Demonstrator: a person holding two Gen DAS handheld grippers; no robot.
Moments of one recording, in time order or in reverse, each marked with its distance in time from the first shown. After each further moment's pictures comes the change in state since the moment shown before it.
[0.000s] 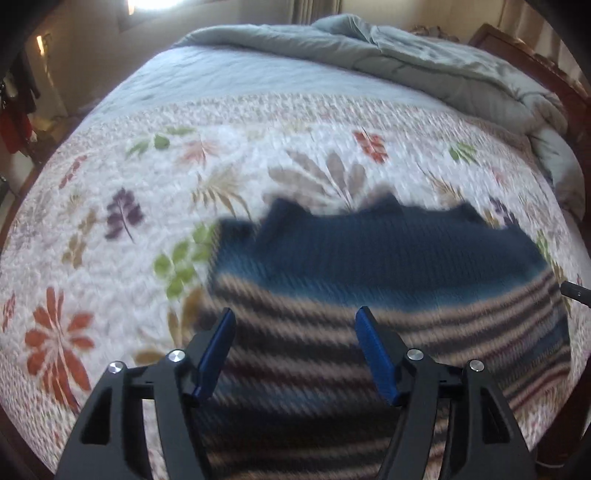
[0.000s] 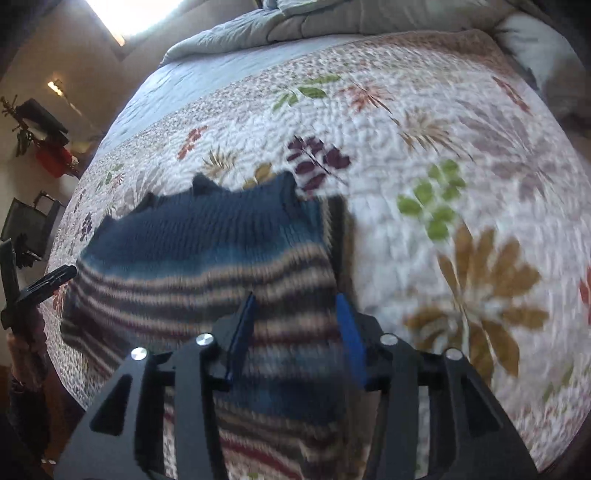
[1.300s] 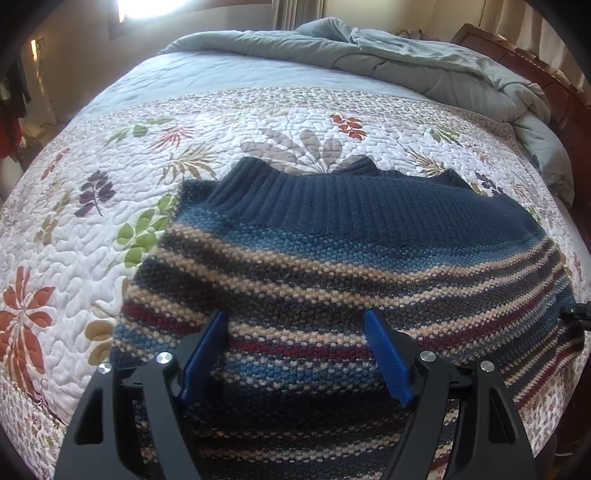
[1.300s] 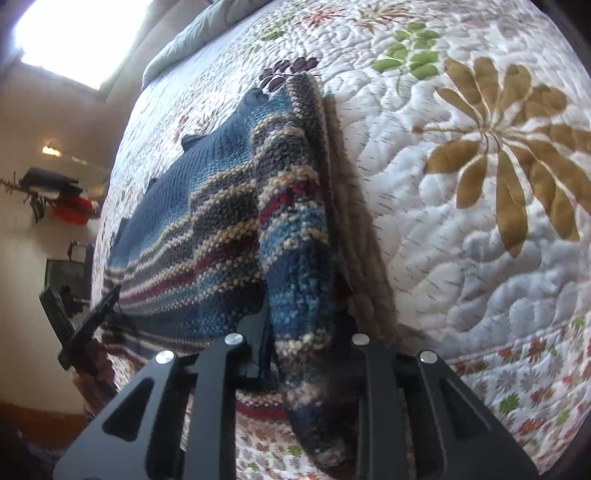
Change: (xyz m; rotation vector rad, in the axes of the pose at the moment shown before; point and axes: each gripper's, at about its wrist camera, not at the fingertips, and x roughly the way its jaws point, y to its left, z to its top) left arm 0.025 -0.011 -0.037 0.020 -0.070 -0.046; right arm 0.034 -0.018 -0.059 0.282 0.078 0.199
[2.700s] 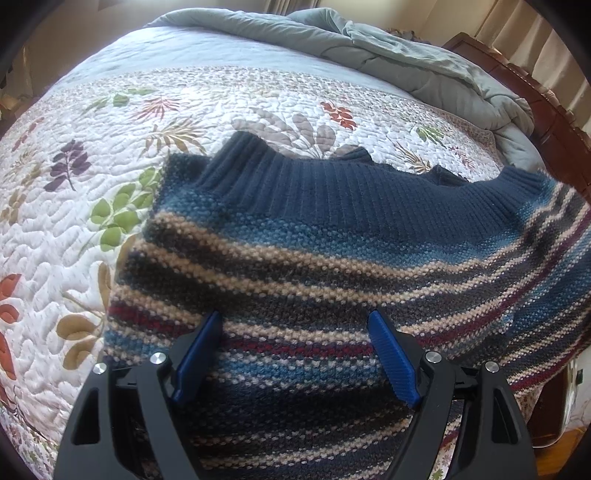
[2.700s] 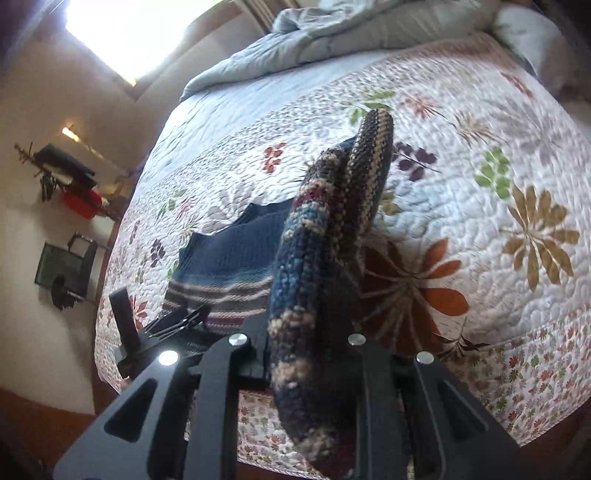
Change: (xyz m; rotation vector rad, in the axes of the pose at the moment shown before) left arm 0.010 0.027 0.001 -0.044 0.061 -0.165; right arm -0.064 0.169 -0.012 -0.174 -0.159 -0.051
